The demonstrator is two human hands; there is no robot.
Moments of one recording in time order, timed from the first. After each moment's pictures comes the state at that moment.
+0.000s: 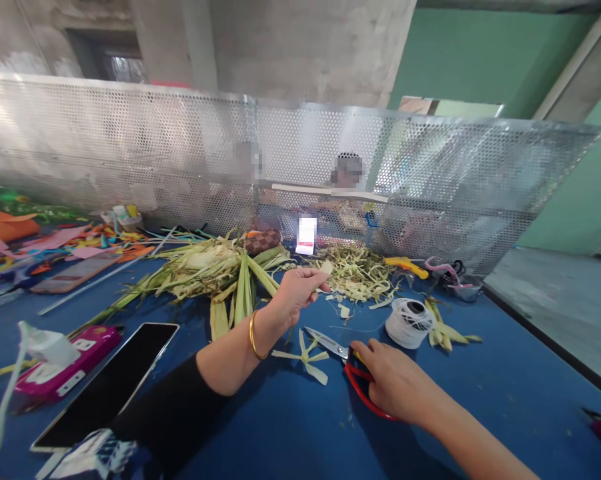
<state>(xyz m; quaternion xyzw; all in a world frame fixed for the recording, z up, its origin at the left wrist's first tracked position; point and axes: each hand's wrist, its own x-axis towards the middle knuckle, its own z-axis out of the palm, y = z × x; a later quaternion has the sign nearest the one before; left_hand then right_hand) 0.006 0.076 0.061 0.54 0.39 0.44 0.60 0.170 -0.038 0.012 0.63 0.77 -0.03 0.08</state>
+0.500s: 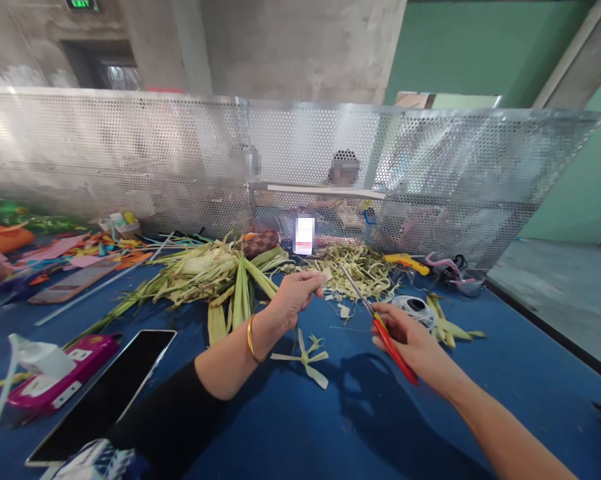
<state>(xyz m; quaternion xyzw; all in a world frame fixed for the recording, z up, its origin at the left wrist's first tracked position) 0.007 0.086 0.048 0.55 0.39 0.42 0.61 0.212 -0.017 0.006 0.57 0.60 -0.34 -0.44</state>
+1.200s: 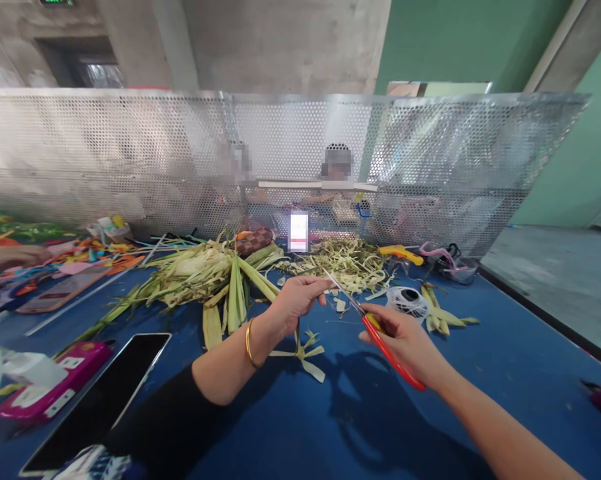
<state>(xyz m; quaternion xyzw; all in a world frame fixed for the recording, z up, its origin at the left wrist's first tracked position) 0.015 0.074 0.045 0.59 0.40 0.35 0.61 0.198 -0.022 0.008 0.59 0.59 -0.34 -0.44</state>
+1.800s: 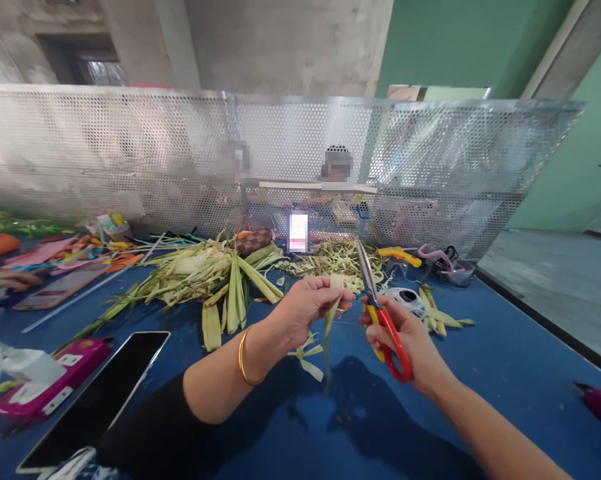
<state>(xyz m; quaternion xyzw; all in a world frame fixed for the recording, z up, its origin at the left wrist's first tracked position) 0.020 0.041 0.067 0.51 0.32 0.34 0.72 0.184 -0.029 0.022 0.51 0.45 -0.45 -0.58</state>
